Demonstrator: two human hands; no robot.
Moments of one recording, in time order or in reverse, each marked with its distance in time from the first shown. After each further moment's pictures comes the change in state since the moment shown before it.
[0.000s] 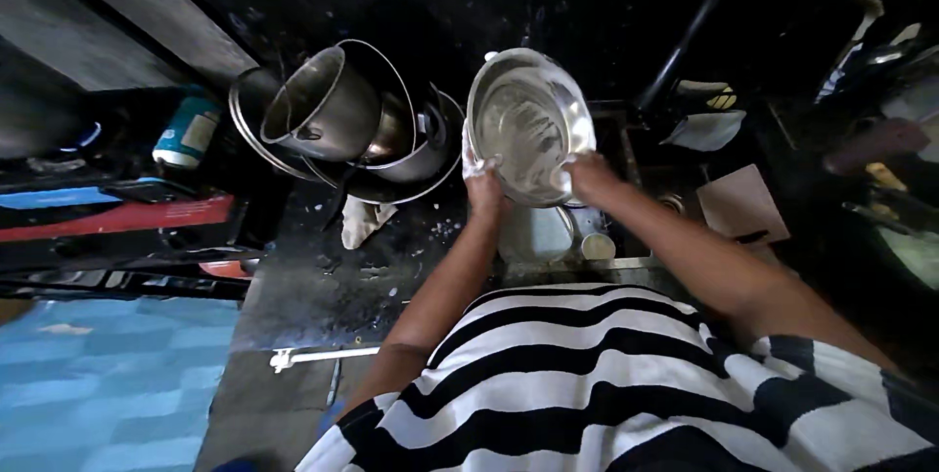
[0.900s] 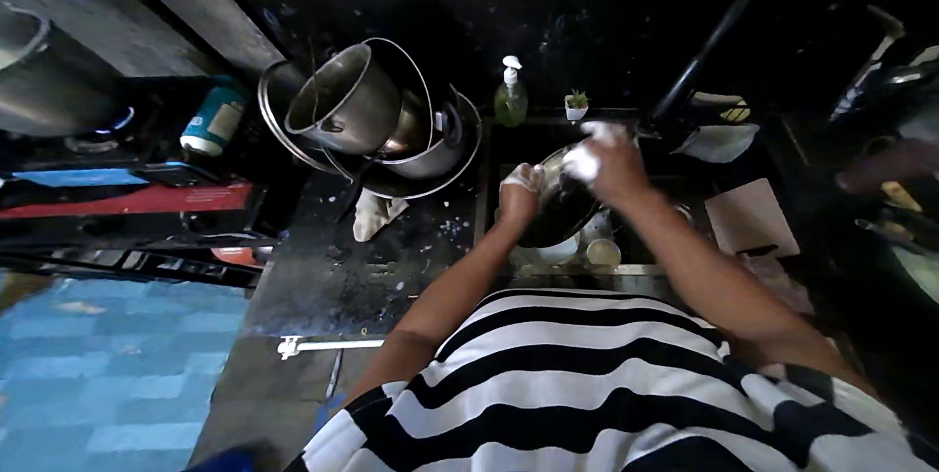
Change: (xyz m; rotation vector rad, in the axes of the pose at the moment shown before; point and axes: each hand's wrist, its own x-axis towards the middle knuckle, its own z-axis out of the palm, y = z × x) left_hand -0.011 -0.009 0.002 1.031 -0.350 0.018; right_hand -0.021 -0.016 -0.031 0.023 0.398 -0.137
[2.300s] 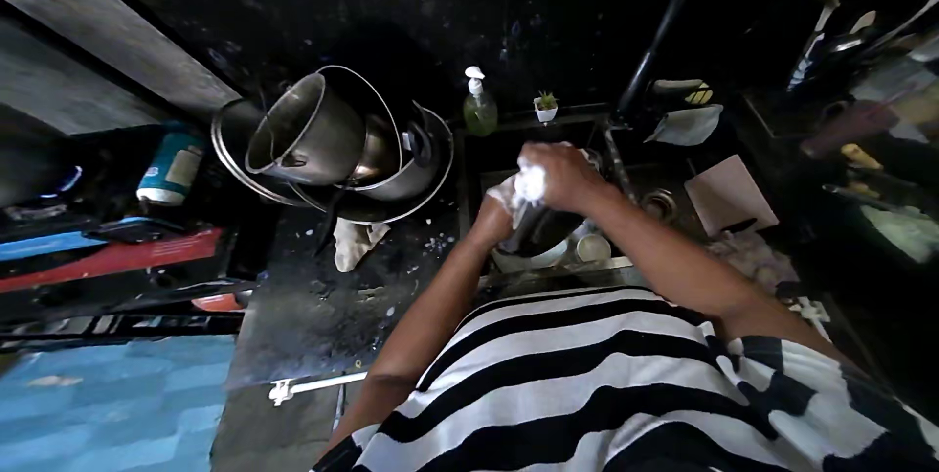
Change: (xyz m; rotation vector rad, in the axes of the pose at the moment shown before) left_hand -0.025 0.001 -0.034 -0.045 -0.195 0.428; right_hand 0.007 -0.035 -0.011 0.143 -0.030 -0.073
